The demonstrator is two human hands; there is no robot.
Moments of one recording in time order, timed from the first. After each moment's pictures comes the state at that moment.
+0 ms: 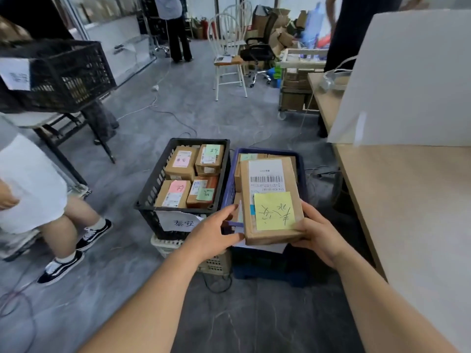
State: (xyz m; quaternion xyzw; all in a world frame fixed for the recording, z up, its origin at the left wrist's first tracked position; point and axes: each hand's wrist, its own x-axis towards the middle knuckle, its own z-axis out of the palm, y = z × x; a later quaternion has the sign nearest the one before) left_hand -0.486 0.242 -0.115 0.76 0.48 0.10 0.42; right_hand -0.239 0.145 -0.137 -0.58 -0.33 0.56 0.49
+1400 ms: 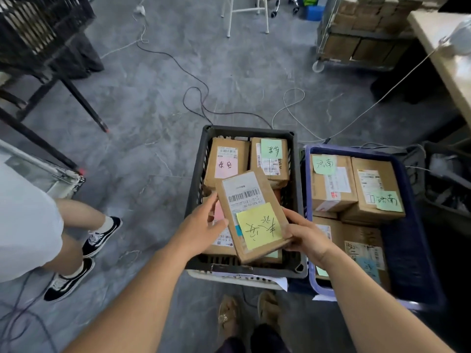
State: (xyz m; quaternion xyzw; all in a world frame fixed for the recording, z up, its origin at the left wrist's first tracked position) left_hand -0.642 0.646 -0.206 0.70 0.53 0.03 0.48; right_hand -0.400 0.542 -0.243 -0.65 -0.24 0.64 0.35
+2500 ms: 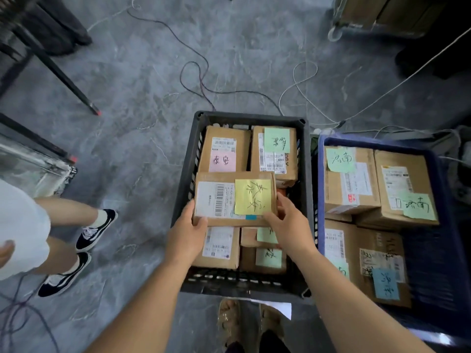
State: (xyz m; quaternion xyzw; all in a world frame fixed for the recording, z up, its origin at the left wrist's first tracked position) left_hand -0.613 0.681 -0.277 0.58 0.69 0.08 0.43; right_hand -0.414 0.617 -0.278 -0.79 -0.32 0.45 0.27
